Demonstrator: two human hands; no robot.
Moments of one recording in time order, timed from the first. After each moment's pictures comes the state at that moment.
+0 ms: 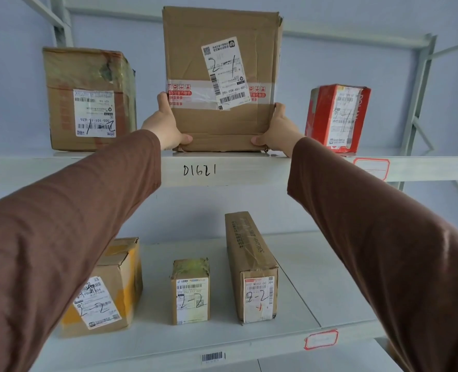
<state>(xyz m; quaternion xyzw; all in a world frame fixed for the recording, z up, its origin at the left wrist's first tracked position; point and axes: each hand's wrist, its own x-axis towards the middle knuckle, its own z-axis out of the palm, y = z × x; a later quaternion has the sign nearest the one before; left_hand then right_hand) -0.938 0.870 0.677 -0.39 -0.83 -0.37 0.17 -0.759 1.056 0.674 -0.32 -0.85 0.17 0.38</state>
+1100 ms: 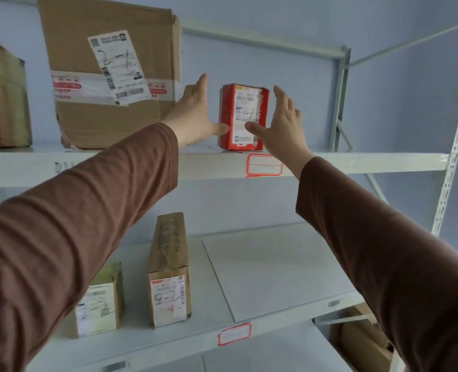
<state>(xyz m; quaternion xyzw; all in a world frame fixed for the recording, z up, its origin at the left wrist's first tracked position) -0.727 1.006 0.685 -0.57 -0.72 -0.36 0.19 -0.574 1.141 0.655 -0.28 -0.80 0.05 0.53</state>
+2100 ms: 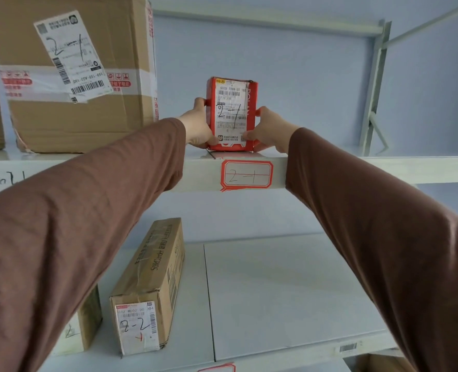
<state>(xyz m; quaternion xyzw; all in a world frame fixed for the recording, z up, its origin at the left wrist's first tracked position) -0.746 1.132 0.690 -0.46 -0.79 -0.40 0.00 -0.621 1.263 0.686 -0.28 -0.85 0.31 0.32</state>
